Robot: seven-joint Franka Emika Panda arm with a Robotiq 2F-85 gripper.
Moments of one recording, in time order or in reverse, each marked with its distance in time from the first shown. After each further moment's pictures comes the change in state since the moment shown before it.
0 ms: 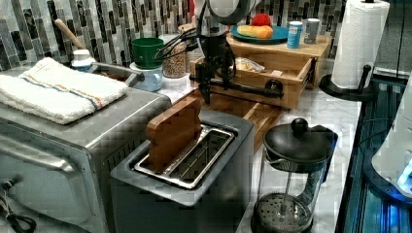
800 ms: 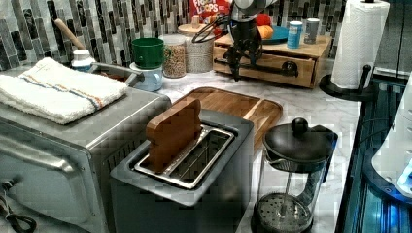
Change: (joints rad) arm -0.139 0.031 -0.178 0.053 -0.035 0.051 -0.182
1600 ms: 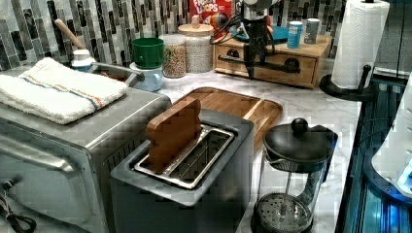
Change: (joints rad) arm -0.111 -0.006 0.016 0.008 0.012 -0.034 -0.246
